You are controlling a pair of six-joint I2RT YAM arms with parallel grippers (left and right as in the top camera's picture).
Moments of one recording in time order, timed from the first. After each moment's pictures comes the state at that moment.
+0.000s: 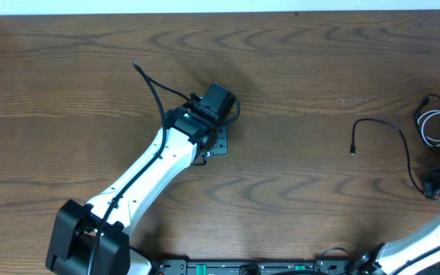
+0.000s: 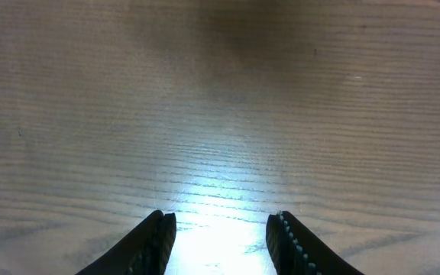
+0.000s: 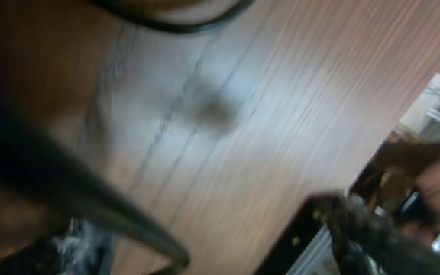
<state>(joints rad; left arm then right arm) -0.54 1.59 1.18 -0.90 -0.11 -0.56 -0.71 2.01 1.26 -1.18 0.41 0.54</state>
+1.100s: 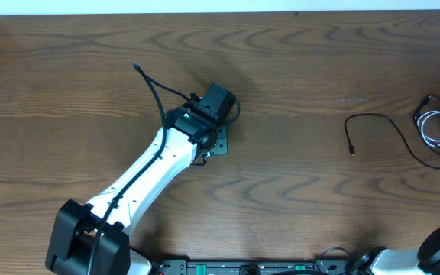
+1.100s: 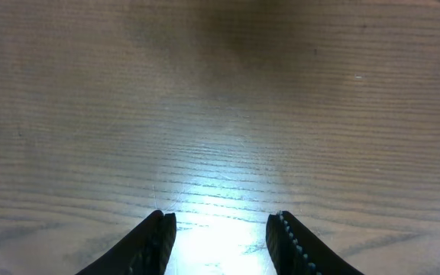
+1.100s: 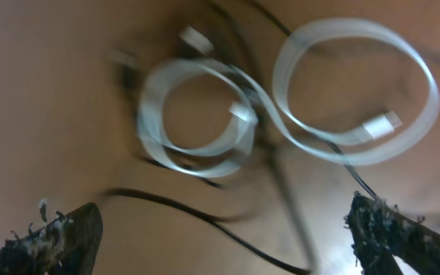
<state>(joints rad) -0.54 1.59 1.18 -0.90 -0.11 -0.56 -0.72 1.59 1.24 -0.69 -0.13 0.31</state>
